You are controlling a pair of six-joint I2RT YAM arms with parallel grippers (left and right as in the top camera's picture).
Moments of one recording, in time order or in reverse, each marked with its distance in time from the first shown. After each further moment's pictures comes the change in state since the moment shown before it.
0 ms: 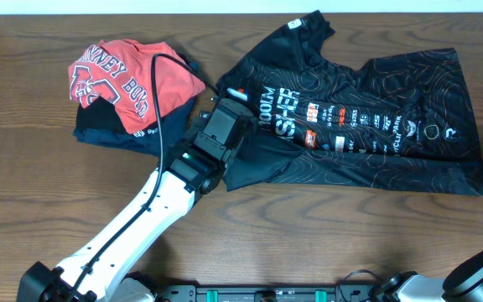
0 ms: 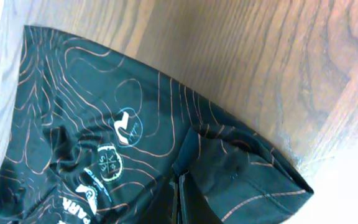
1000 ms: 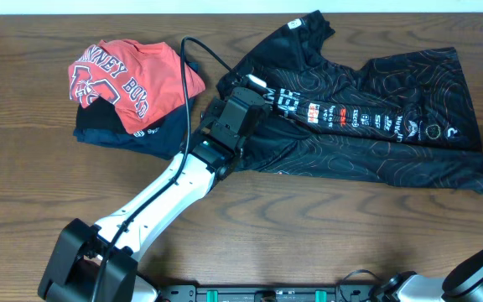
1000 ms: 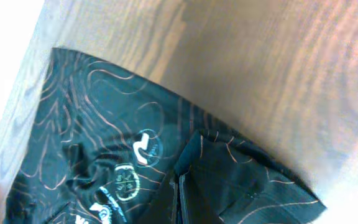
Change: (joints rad) left arm 0.003 0.174 0.001 0.314 -0.017 0.151; right arm 0.029 0.000 0.000 0.114 0.018 0.006
